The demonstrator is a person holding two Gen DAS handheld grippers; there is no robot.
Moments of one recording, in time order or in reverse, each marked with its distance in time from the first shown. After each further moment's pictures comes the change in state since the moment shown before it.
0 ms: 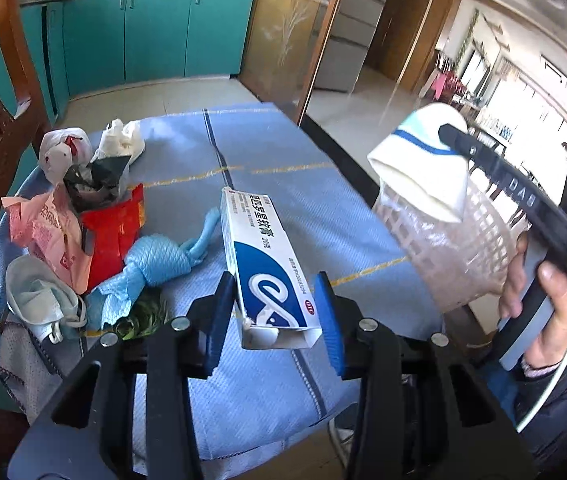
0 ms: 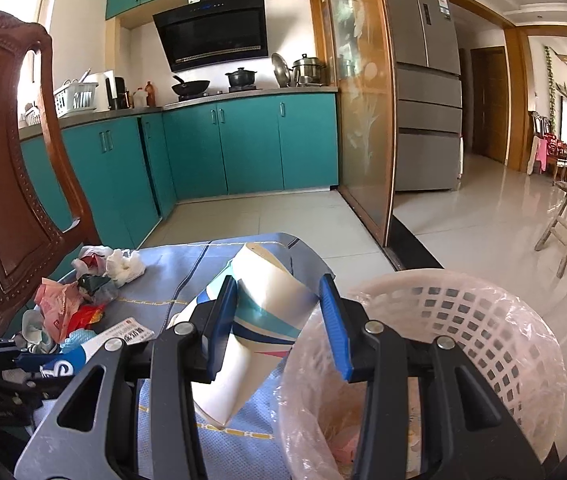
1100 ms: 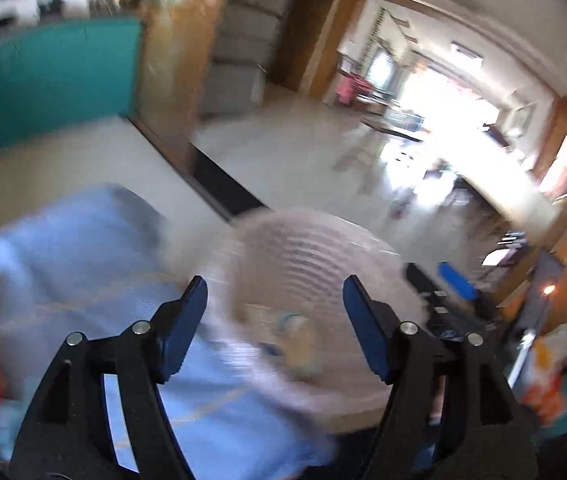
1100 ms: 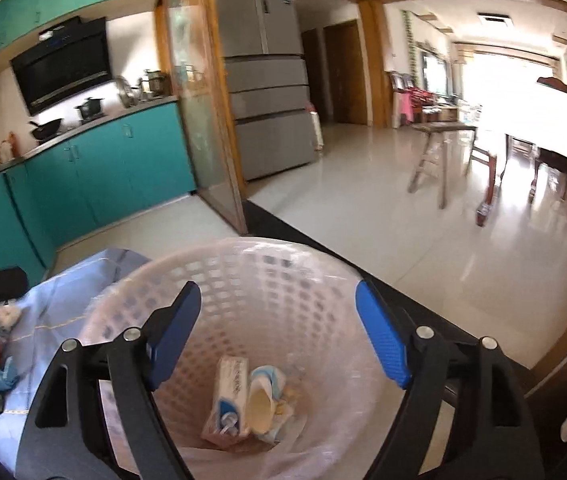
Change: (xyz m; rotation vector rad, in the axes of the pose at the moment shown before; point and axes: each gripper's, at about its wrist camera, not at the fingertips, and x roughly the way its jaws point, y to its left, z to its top) left arm 0.039 -0.127 0.101 0.206 -0.115 -0.232; right arm -0.061 -0.115 -0.037 0.256 -0.030 -0.411
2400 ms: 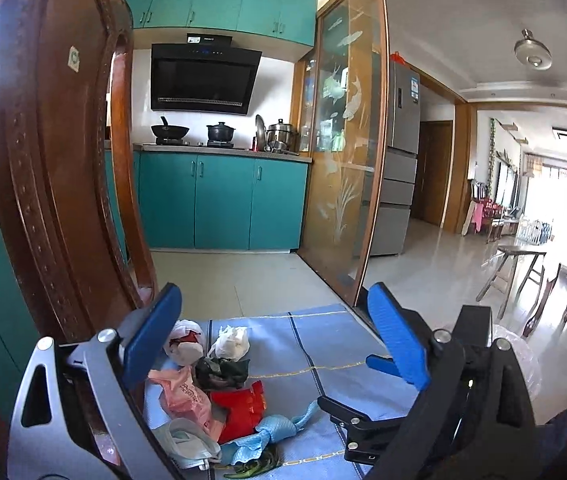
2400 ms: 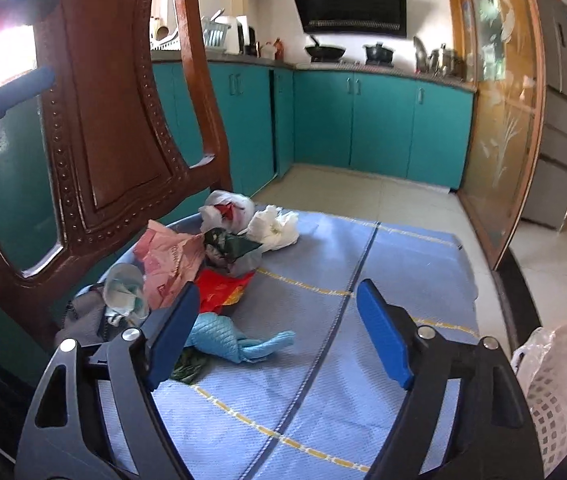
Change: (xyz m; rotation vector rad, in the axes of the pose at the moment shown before) left arm -0.206 0.099 -0.068 -0.111 -0.506 0.498; right arm -0.006 0.277 -0.049 -0.554 0.099 0.751
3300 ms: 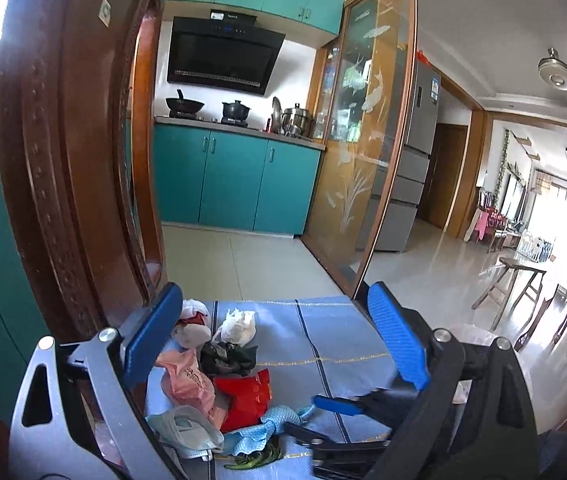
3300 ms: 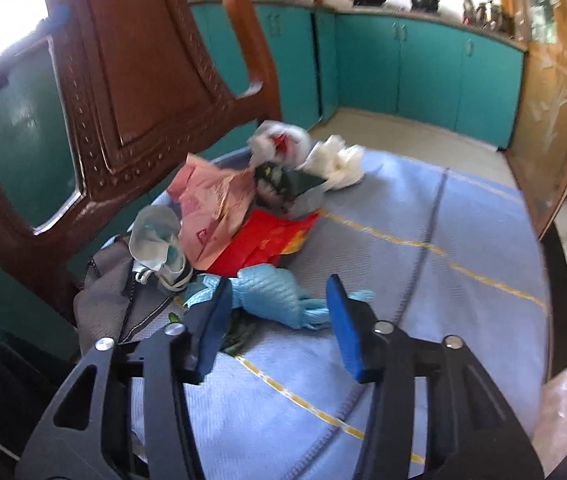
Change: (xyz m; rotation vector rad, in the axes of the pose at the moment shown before) left arm 0.017 0.024 -0.001 -0.087 0.076 0.021; right arm 0.062 0.030 -0.011 -0.003 0.269 0.215
